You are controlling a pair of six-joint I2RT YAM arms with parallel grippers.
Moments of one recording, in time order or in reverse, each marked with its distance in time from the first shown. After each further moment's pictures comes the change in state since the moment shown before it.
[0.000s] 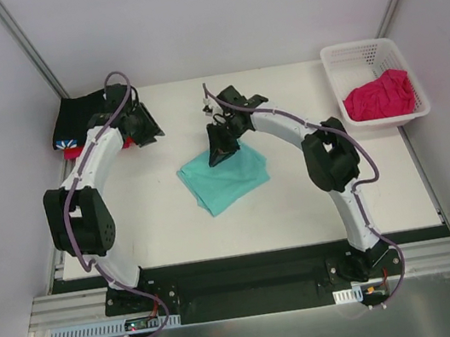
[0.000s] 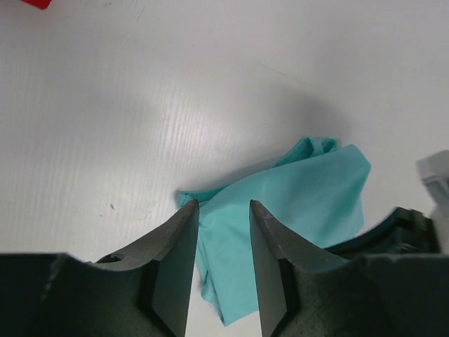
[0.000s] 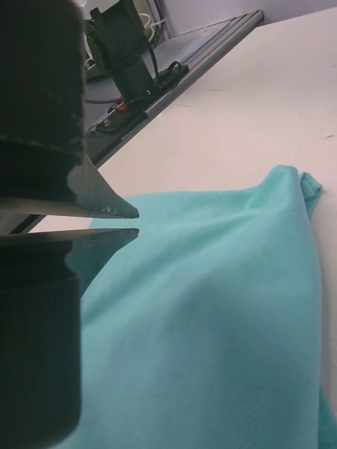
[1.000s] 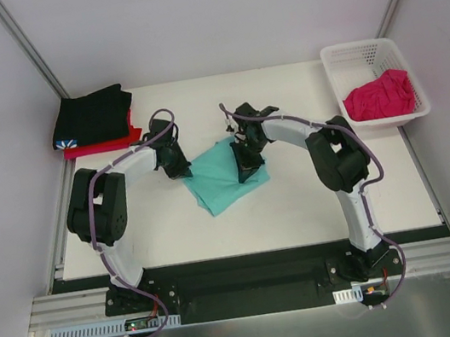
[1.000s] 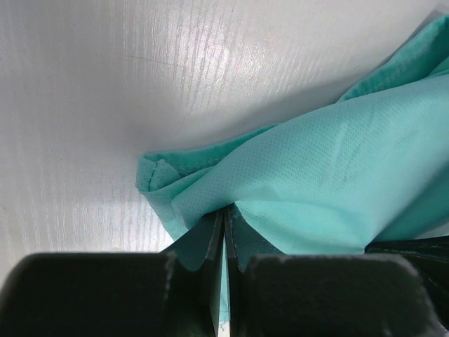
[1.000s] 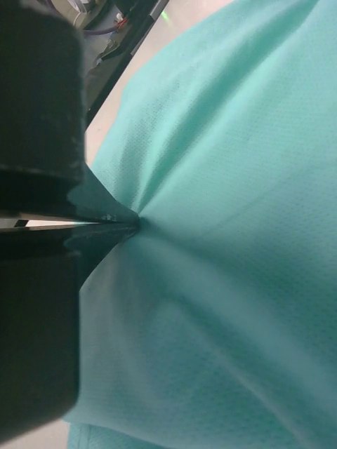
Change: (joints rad) left arm -0.171 0.121 -0.292 0.211 0.026 -0.077; right arm -0.042 -0.034 -0.264 -0.057 0.152 -0.065
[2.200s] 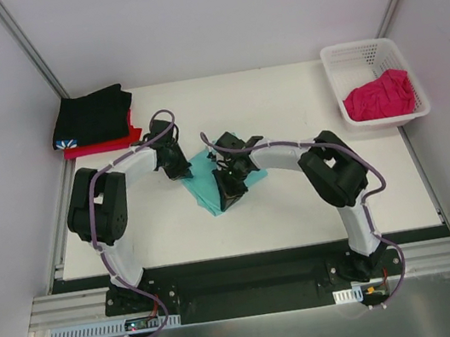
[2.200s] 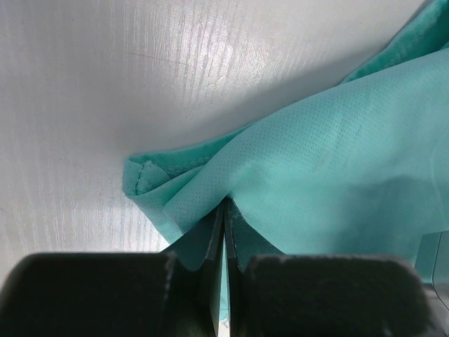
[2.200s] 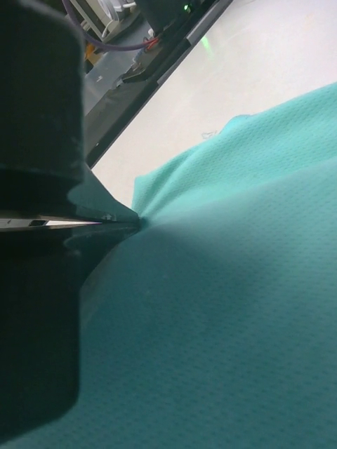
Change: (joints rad) left arm 0.000 0.006 -0.002 0.000 0.000 0.000; right arm 0.214 -0.089 -0.219 0.268 -0.075 0.176
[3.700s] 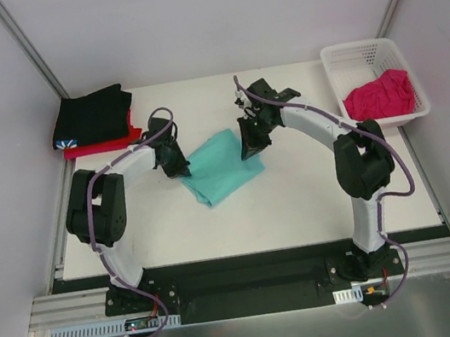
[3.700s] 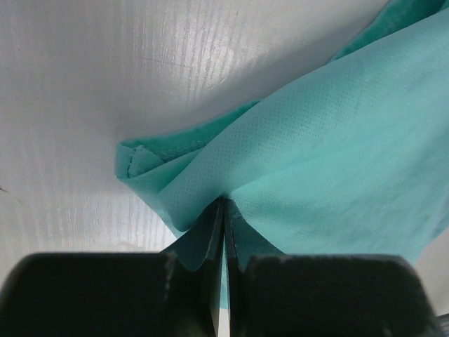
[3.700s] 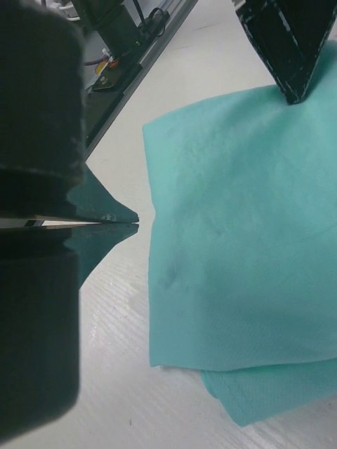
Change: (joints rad) left arm -0.002 -0.023 0.025 -0.039 -0.010 0.017; right arm -0.280 -0.102 0.237 -0.274 0.106 -0.162
